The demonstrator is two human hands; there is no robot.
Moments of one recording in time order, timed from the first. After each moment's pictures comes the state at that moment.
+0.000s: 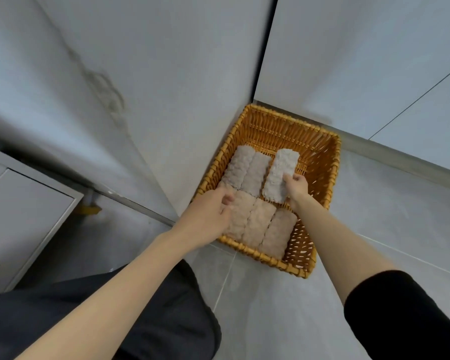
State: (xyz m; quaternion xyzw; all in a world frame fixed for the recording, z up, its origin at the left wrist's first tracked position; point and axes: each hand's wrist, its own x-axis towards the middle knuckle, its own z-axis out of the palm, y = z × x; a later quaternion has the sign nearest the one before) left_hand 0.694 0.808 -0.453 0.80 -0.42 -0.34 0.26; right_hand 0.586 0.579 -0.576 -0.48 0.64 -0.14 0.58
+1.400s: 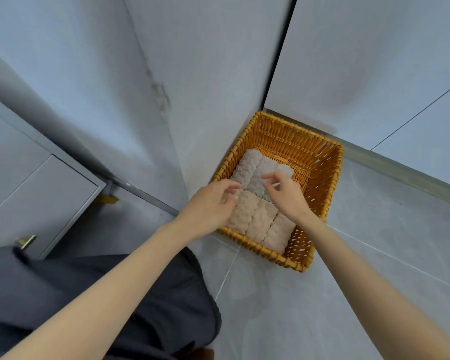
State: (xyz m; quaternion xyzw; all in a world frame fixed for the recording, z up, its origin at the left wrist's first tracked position) left_hand 0.688 0.827 -0.409 0.79 -0.39 -0.34 0.32; right_hand 0.578 0.650 -0.484 -0.84 0.36 -0.06 0.39
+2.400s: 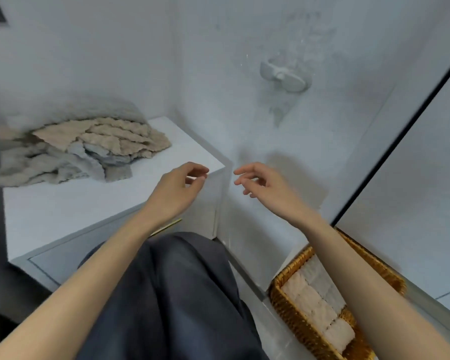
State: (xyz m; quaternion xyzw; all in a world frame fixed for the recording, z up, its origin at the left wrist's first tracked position) left_hand 0.768 1.100 -0.178 0.86 -0.22 0.00 0.47; right_hand 0.707 0.899 -0.164 -0.87 0.00 -0.08 0.48
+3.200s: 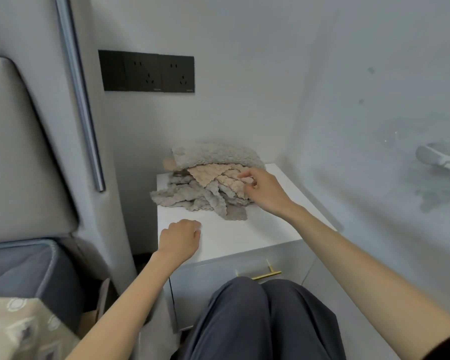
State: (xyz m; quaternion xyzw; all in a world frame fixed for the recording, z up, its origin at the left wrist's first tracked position) left_hand 0.805 1.305 -0.214 0.99 0.01 0.00 0.14; right_hand 0.883 1.100 -0.136 -0.91 -0.20 -0.06 0.35
